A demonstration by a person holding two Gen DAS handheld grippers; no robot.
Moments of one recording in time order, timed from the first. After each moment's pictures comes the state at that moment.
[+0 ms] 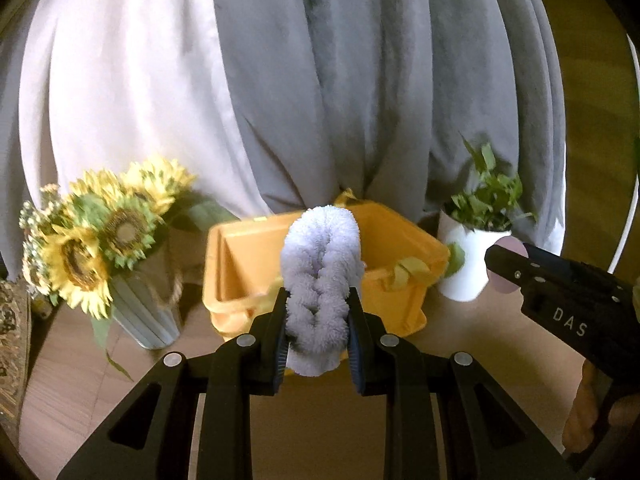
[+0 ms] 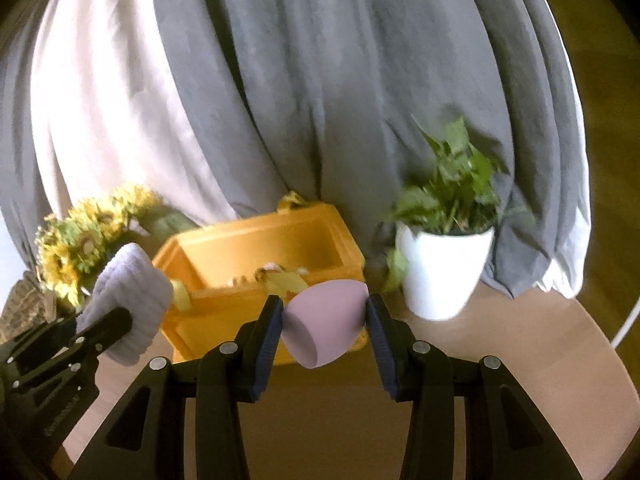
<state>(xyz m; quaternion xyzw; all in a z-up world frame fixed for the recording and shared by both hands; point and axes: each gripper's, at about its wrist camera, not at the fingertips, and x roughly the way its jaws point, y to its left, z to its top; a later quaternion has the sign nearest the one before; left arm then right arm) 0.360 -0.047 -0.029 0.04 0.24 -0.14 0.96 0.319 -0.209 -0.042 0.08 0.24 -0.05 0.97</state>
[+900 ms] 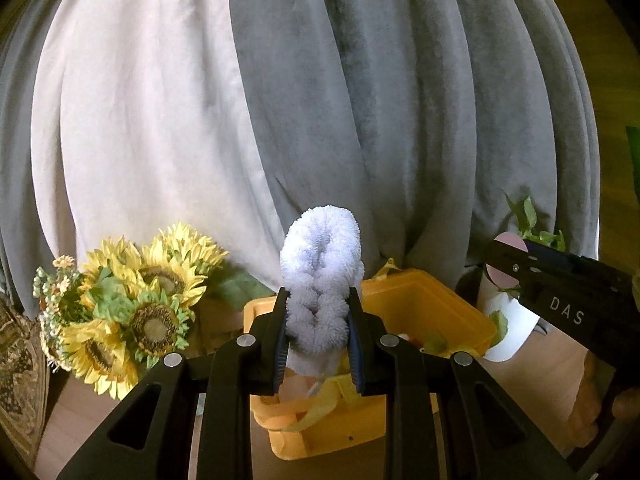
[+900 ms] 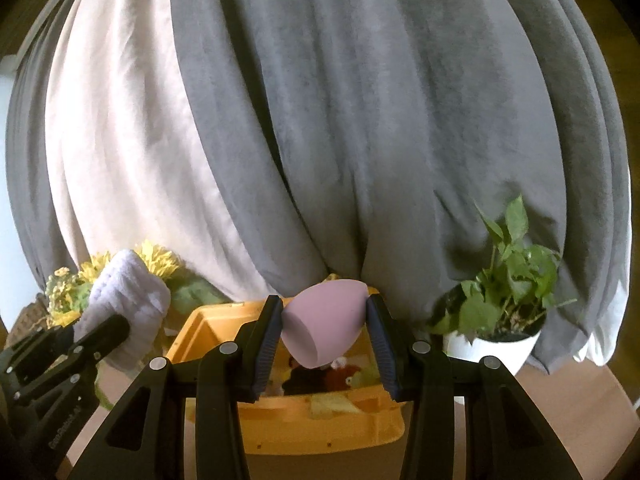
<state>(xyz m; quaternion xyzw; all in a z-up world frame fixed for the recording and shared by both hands) 0.415 -0.039 0.008 0.05 0.17 -0.10 0.98 0.387 -0.196 -0.001 0.07 0.17 -0.02 0.98</state>
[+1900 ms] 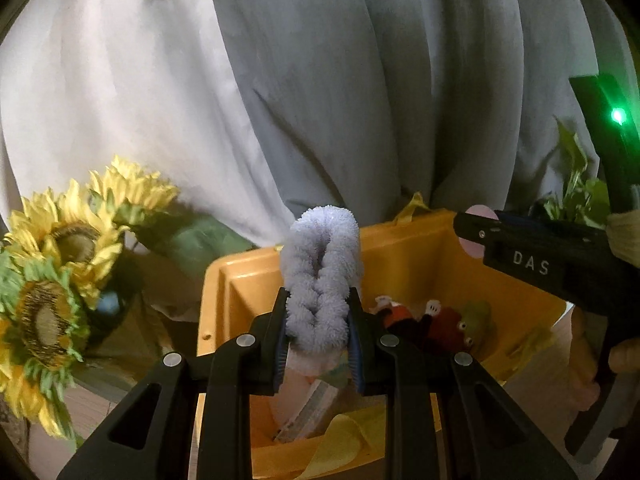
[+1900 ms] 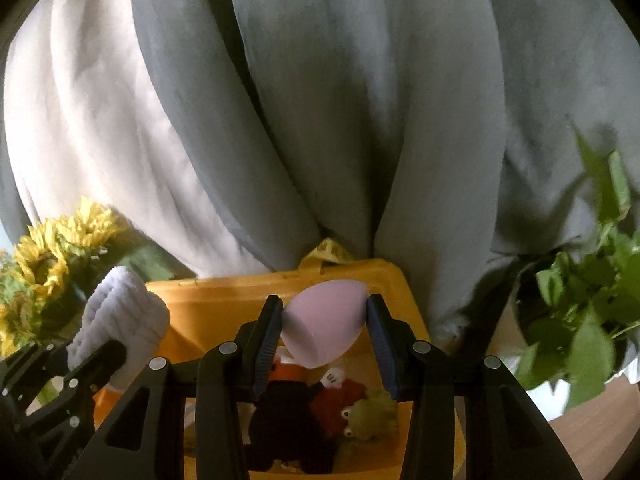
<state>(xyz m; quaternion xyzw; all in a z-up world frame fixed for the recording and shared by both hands) 0.515 -0.056 -0.063 0.08 0.27 -0.11 0.95 0.521 -0.209 -0.060 0.06 0.28 0.00 0.96</state>
